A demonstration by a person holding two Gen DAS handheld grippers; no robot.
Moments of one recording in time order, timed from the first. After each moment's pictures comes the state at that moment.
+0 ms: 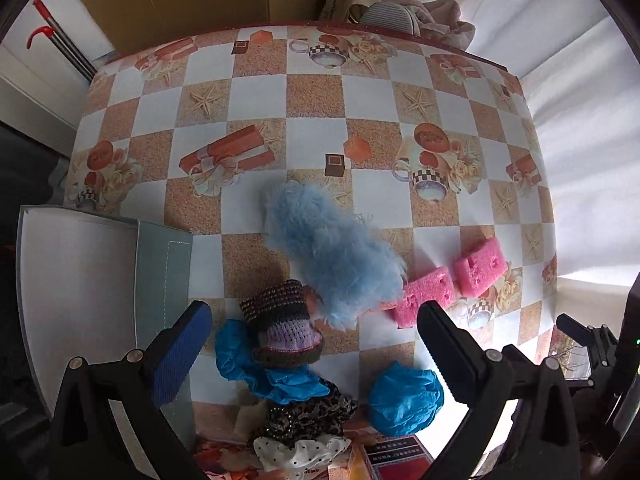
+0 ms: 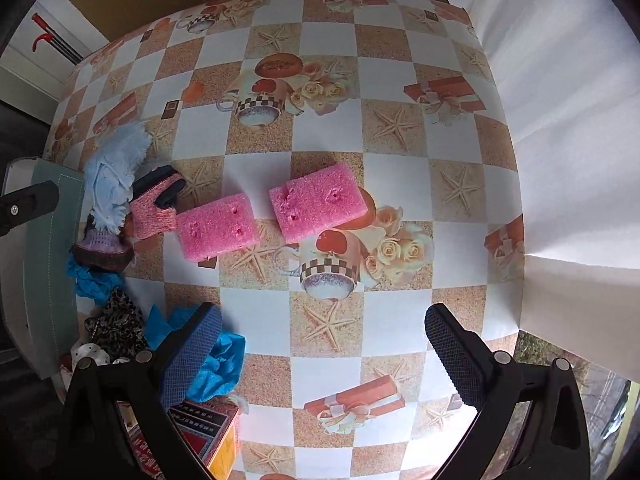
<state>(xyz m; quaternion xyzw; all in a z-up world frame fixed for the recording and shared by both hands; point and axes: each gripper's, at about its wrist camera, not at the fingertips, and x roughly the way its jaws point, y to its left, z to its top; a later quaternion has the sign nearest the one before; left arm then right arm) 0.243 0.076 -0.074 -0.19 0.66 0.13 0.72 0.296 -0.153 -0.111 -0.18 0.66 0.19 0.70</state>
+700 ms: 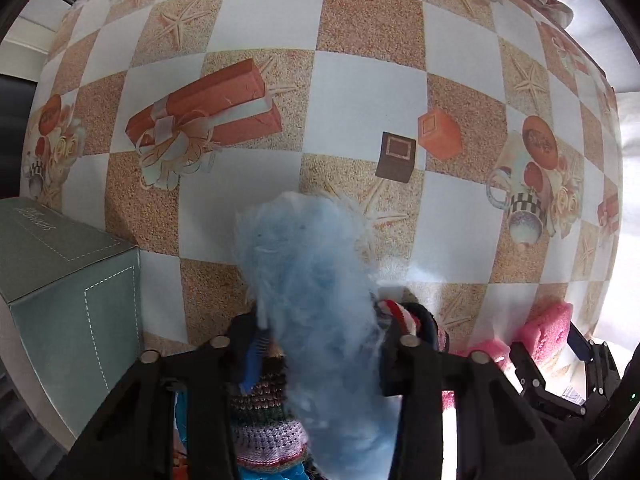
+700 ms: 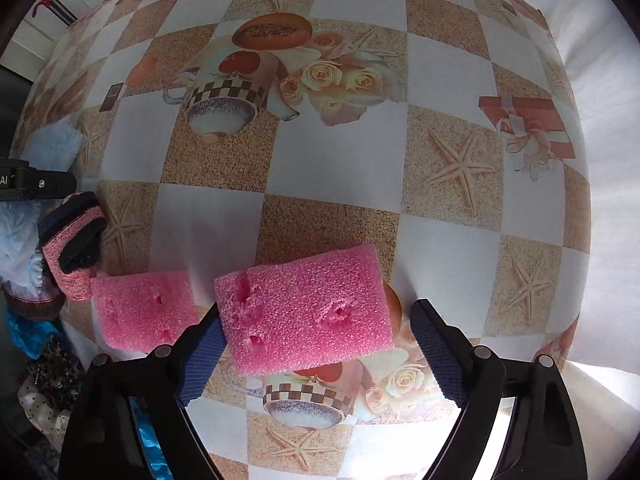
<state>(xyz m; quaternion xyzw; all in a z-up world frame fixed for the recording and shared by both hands) 0.295 0.097 -0.183 -0.22 0.73 0.18 0.62 0.347 -0.120 -0.191 -0.21 0.66 0.23 0.68</state>
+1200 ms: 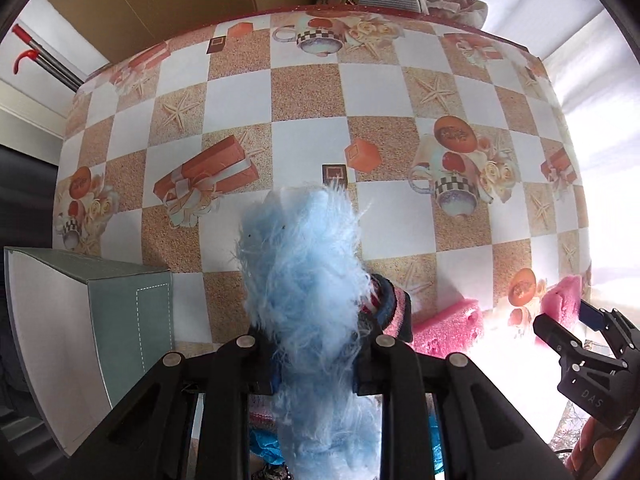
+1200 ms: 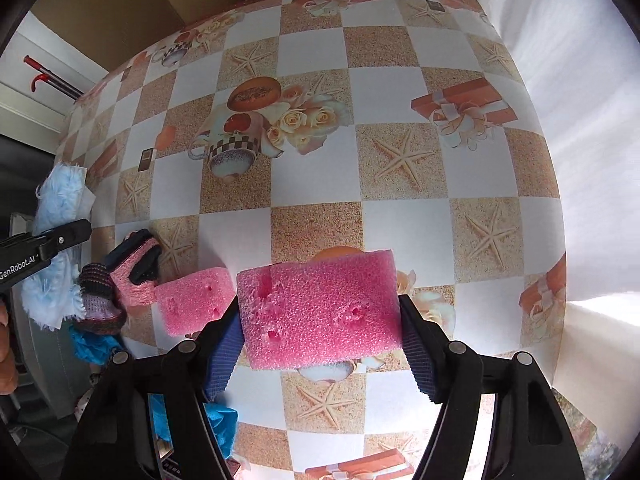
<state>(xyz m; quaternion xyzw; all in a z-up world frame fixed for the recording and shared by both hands) 0.266 0.063 -0.109 -0.13 0.67 0.13 0.72 0.349 -0.181 -0.131 -0.09 0.66 0.23 0.71</state>
